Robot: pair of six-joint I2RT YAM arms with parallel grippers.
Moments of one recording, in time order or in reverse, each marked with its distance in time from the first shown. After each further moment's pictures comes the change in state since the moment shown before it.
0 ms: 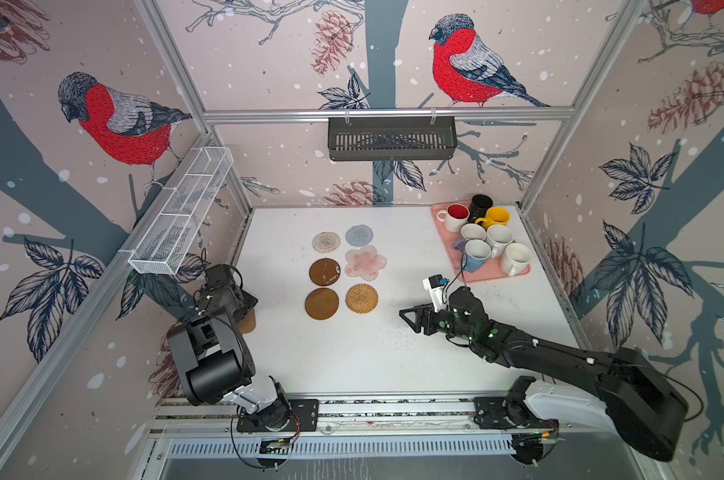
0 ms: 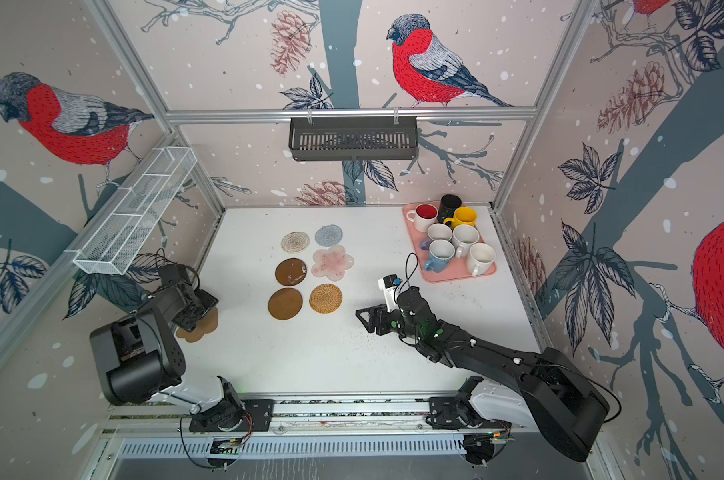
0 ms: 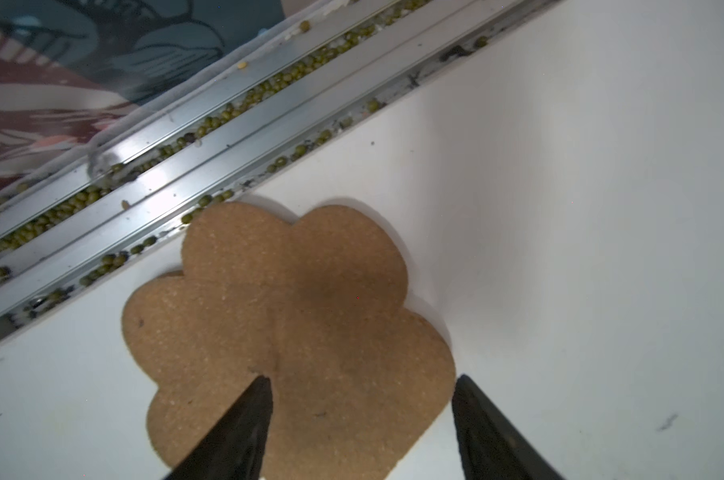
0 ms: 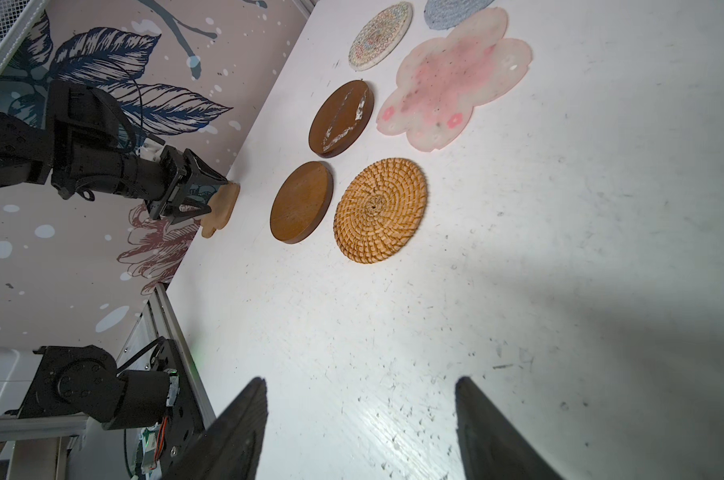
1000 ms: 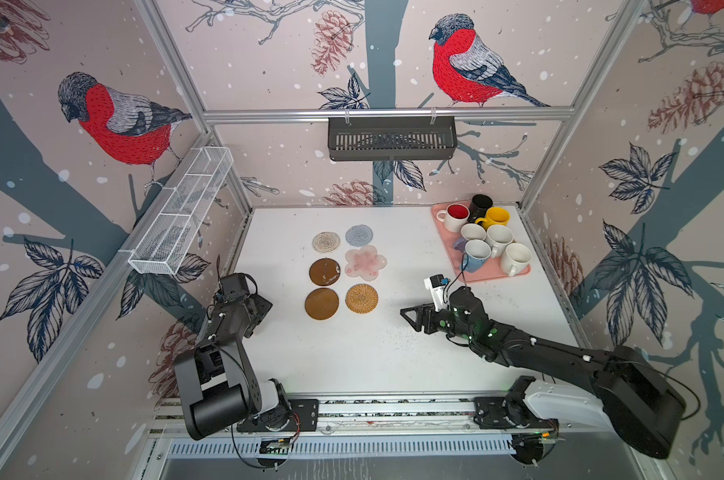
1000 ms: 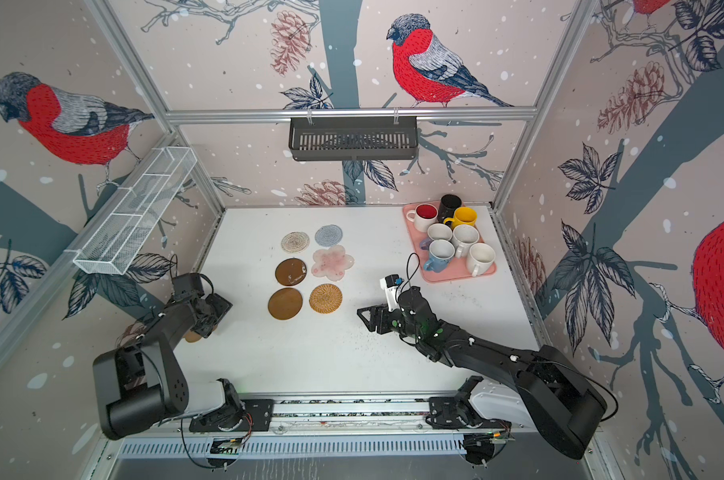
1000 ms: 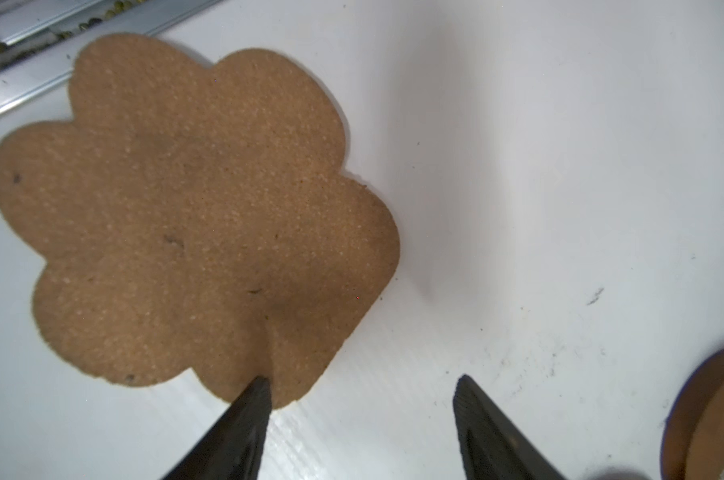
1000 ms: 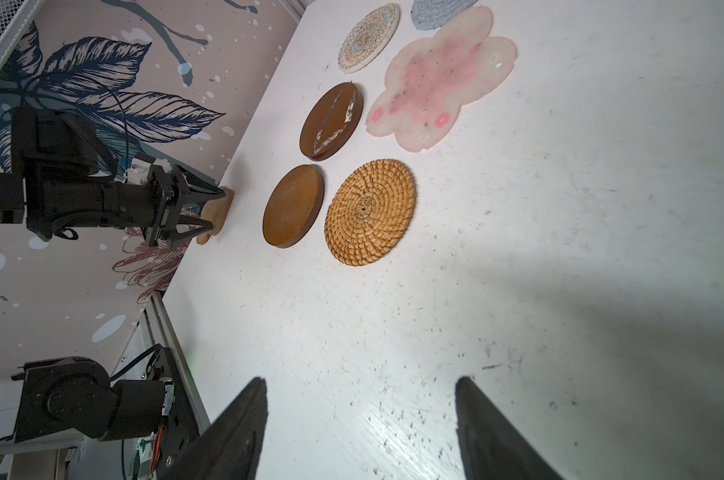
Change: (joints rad) left arm -0.112 -0.193 -0.156 0.037 0.075 -0.100; right arm -0.018 0.021 -0.011 0.022 -0.003 0.001
